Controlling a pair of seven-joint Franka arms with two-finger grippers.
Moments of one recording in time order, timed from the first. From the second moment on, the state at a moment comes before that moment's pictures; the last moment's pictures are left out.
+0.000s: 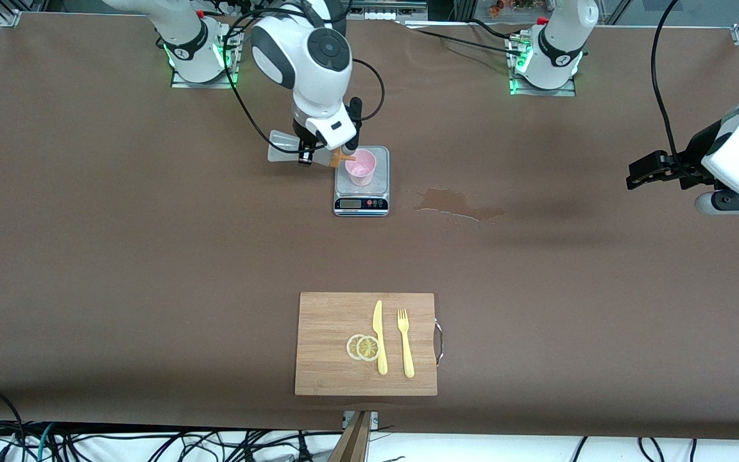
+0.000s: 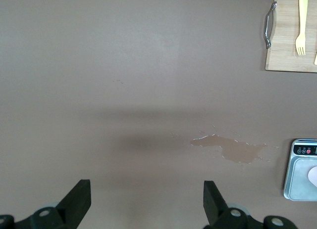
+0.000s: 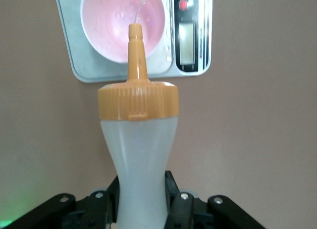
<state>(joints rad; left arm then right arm) 0.08 0.14 -0.14 -1.49 -0.03 1.53 -0.11 0.99 0.20 -0.19 -1.99 -0.13 2.06 -0.62</state>
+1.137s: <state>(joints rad) 0.08 0.14 -0.14 -1.49 -0.03 1.53 -0.11 0.99 0.08 -0.43 -2.15 0.42 2.24 -1.15</state>
